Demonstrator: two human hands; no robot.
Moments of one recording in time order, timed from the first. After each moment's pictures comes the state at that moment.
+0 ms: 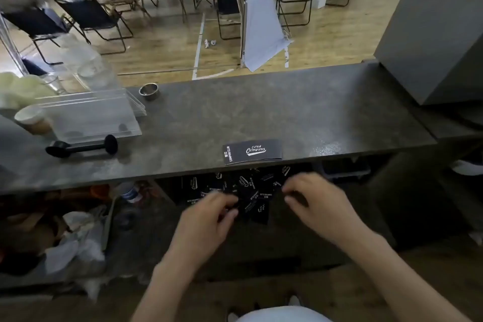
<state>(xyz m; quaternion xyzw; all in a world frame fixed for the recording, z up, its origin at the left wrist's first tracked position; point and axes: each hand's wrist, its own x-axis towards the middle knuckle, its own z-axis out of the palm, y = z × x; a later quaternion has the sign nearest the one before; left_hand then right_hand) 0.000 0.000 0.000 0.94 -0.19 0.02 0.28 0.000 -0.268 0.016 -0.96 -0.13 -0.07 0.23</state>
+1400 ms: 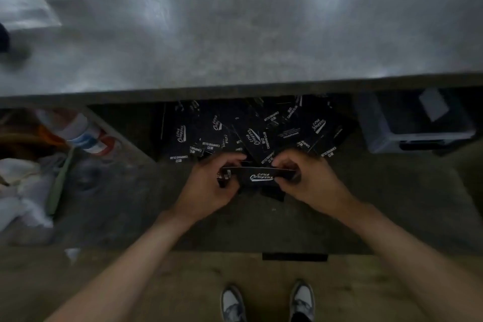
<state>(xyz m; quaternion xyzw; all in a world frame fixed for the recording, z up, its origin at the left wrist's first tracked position) 0.086 -0.006 -0.222 0.89 -0.17 0.05 0.43 0.096 -0.250 -0.225 -0.88 -0.20 0.02 0.43</state>
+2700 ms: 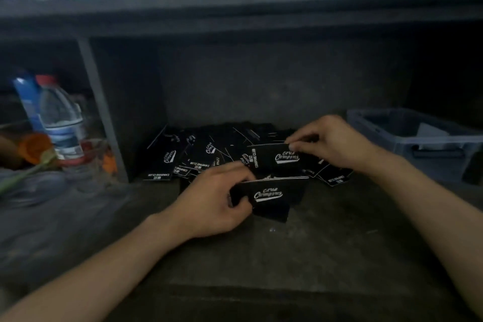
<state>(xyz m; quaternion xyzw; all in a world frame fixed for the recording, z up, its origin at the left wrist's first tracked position) 0.082 -0.026 -0.317 0.86 -0.37 0.22 0.26 0.158 -0.295 -0.255 -0.90 -0.32 -0.19 0.22</state>
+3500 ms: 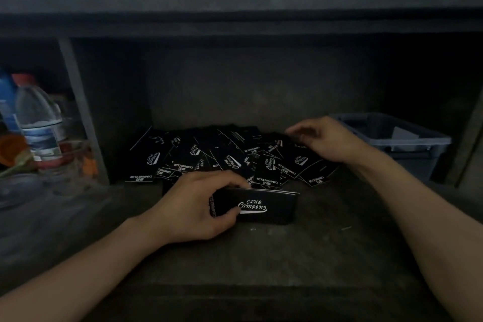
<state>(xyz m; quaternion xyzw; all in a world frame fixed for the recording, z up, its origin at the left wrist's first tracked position) 0.079 -0.025 -0.320 0.83 -0.42 0.26 0.25 0.165 -0.320 -0.254 -0.91 -0.23 -0.17 0.31</state>
